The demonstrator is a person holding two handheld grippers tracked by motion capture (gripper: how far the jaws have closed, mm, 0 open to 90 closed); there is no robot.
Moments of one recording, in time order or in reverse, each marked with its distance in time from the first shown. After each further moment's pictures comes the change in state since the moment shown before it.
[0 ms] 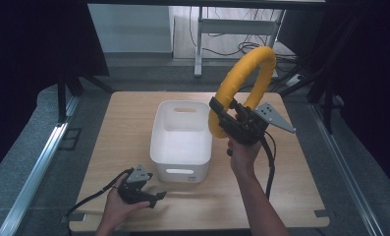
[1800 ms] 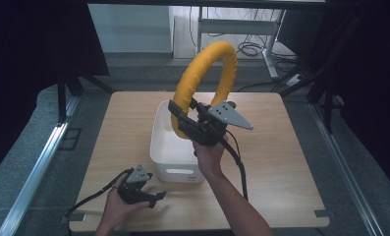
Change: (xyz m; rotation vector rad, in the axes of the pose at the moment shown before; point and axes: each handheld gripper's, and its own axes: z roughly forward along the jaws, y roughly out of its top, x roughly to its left) left arm 0.000 0.000 0.000 0.000 -0.002 0.004; right arm 0.067 -0.020 0.049 0.029 0.115 -0.049
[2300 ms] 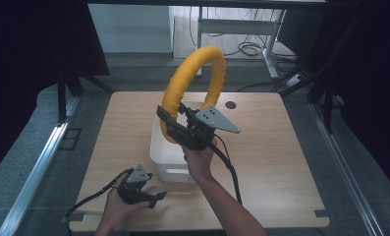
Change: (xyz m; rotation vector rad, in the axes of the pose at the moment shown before) left arm -0.001 0.000 0.000 -0.001 -0.003 -0.003; right arm 0.018 -0.015 0.011 0.019 0.030 0.019
